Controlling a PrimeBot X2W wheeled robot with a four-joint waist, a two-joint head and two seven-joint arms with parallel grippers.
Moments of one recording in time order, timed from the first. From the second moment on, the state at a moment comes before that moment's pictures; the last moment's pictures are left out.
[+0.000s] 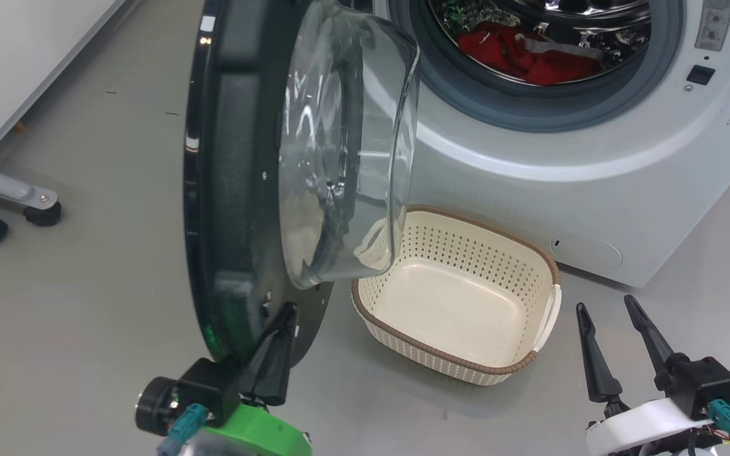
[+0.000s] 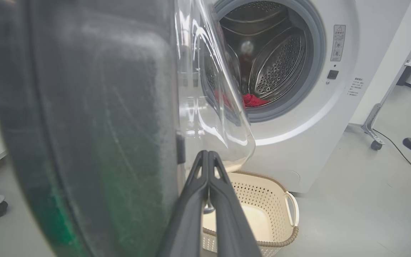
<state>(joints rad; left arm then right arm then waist) -0.04 0.06 -0.46 0.03 -0.39 0.10 -0.15 0.11 -0.05 0.04 0.09 0.16 0.12 -0.26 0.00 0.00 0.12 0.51</state>
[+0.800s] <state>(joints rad) -0.07 0.07 -0.18 0.11 -0.40 0.11 -0.22 0.09 -0.08 0.03 0.08 0.14 0.12 -0.26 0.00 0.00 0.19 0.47</state>
